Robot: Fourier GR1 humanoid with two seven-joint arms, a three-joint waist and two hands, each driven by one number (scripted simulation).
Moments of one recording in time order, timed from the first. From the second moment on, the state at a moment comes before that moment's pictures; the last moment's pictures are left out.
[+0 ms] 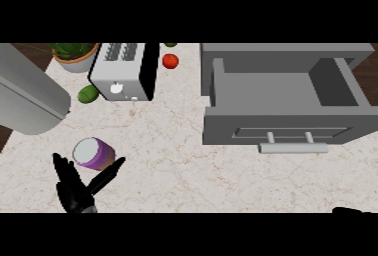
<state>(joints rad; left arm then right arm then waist) 0.02 0.01 0.12 -1.09 0.36 0.66 -0.50 0.15 -0.09 -0.26 -2.22 -0.13 0.08 0.27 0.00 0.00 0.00</state>
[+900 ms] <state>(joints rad) -0.22 0.09 0.24 -0.68 0.42 0.44 -0.66 0.13 -0.08 -0.29 -2.24 -0.11 0.11 0.28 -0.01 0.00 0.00</state>
